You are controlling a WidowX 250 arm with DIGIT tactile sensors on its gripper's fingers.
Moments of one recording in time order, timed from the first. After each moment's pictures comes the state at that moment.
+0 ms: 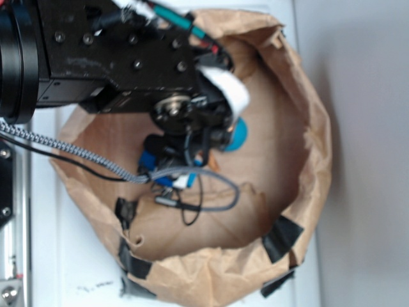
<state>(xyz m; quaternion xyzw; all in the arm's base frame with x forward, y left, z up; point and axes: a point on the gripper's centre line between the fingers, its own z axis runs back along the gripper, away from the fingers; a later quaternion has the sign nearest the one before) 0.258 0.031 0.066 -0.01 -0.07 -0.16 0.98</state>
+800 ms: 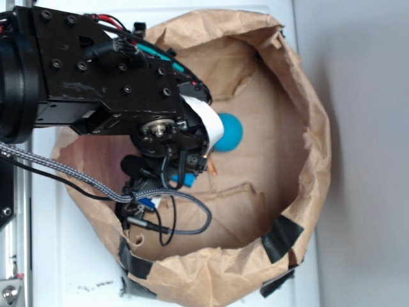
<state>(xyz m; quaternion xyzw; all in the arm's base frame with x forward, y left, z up) 0.238 0.015 0.051 -0.04 -0.03 -0.19 0.98</state>
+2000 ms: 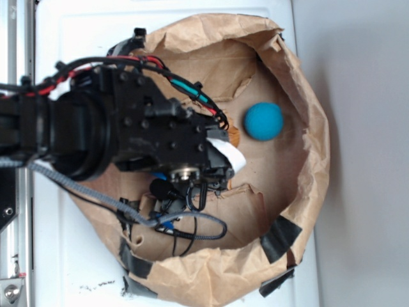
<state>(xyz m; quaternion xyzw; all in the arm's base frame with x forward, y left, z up) 0.256 -0.002 0.018 -0.02 -0.03 -0.17 0.99</state>
